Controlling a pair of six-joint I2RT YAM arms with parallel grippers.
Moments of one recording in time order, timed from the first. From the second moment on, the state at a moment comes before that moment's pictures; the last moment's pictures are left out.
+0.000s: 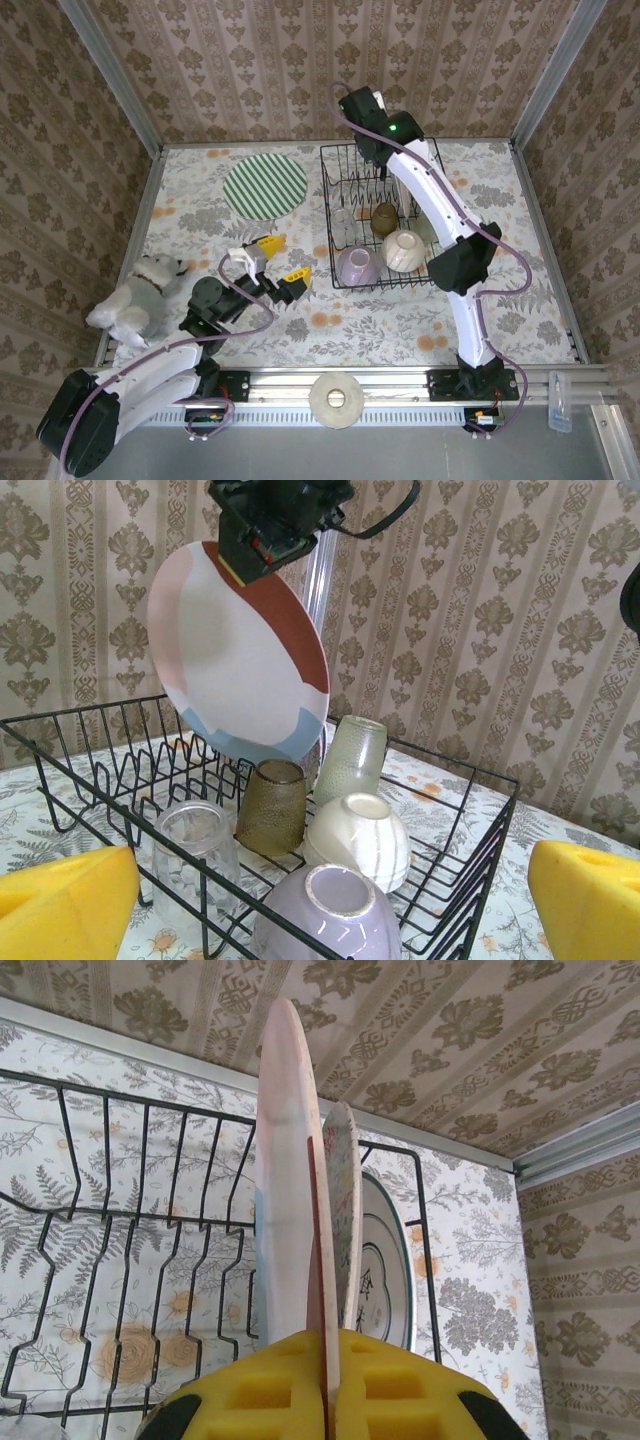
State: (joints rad) left arm -0.68 0.82 0.15 0.83 0.33 -0.22; right arm 0.50 2.15 2.49 -1.24 0.69 0.08
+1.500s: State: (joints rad) left arm -0.68 0.83 0.15 0.78 0.27 -0.22; right arm 0.49 1.14 1.67 -0.91 0.31 0.31
